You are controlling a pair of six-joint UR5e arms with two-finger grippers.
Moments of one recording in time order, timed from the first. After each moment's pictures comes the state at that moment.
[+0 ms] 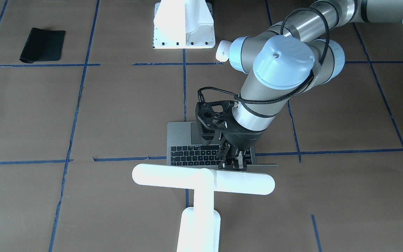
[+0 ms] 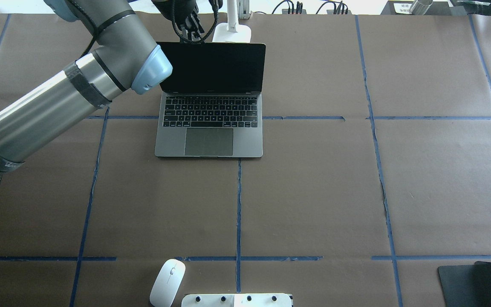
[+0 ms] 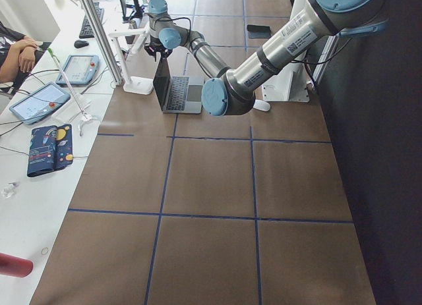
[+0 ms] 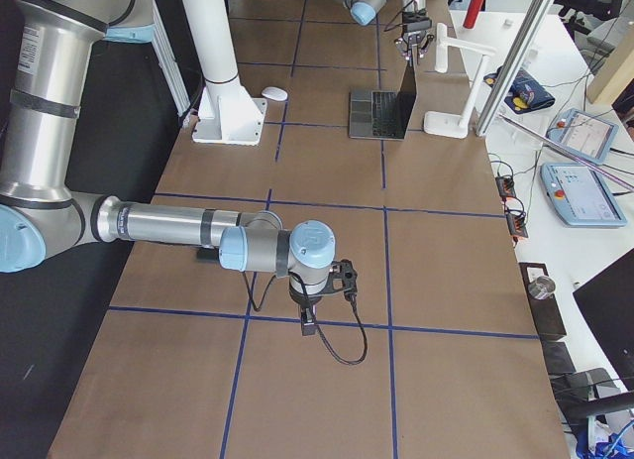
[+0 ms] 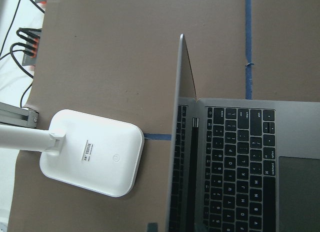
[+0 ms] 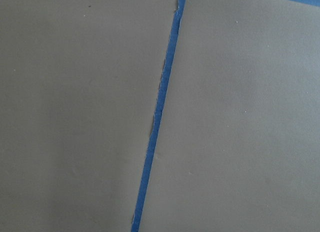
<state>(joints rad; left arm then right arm) -0.93 -2.53 -1.32 -1.79 -2.13 0.47 1.51 -1.85 1.79 -1.56 2.32 -0.18</state>
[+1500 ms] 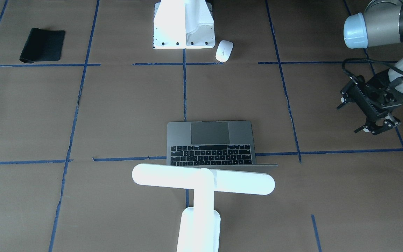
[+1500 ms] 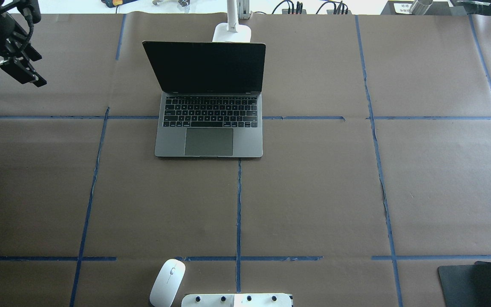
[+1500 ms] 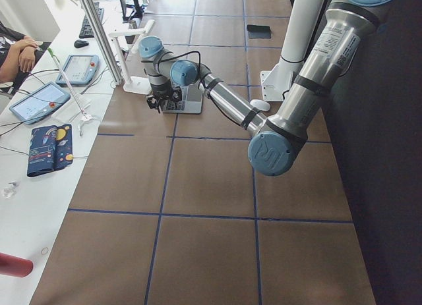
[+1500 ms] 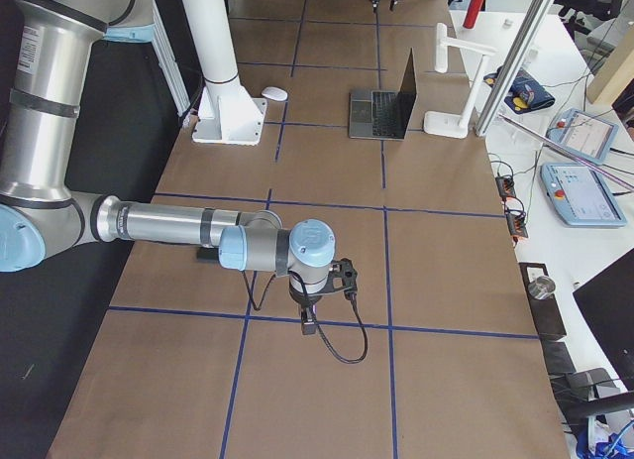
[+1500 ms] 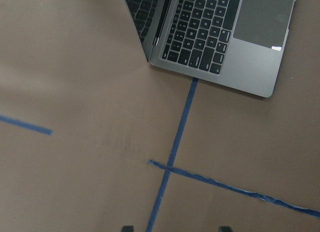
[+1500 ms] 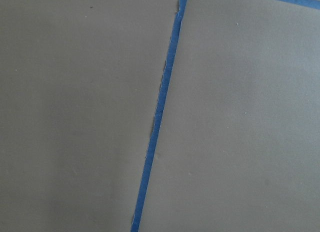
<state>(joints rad) -1.19 -1.99 -1.77 -1.30 -2.35 0.54 1.51 -1.85 1.80 -1.56 2.32 -0.18</state>
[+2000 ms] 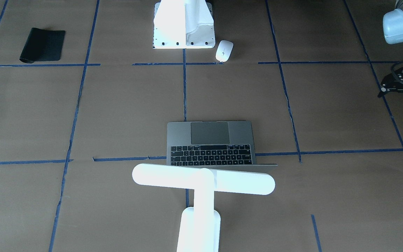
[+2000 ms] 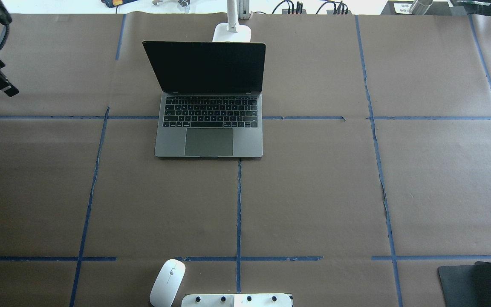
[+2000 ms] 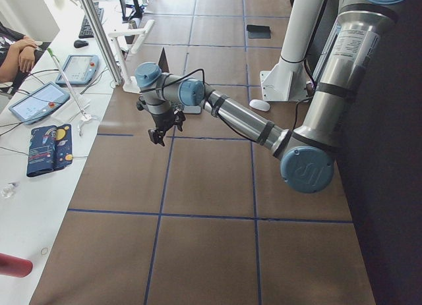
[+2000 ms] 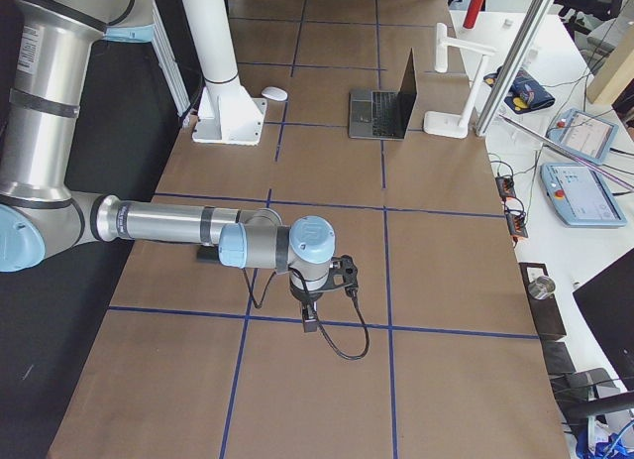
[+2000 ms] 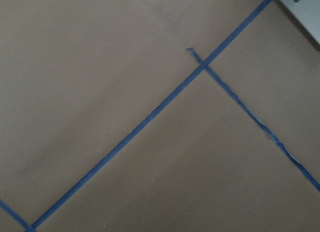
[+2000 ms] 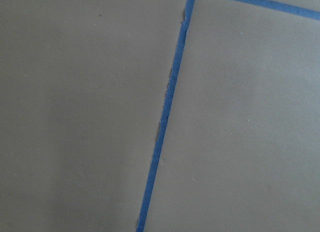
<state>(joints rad) -1.34 -1.80 -1.78 -1.25 -2.36 0.37 1.51 -1.85 1.83 -1.55 2.33 -0.18</state>
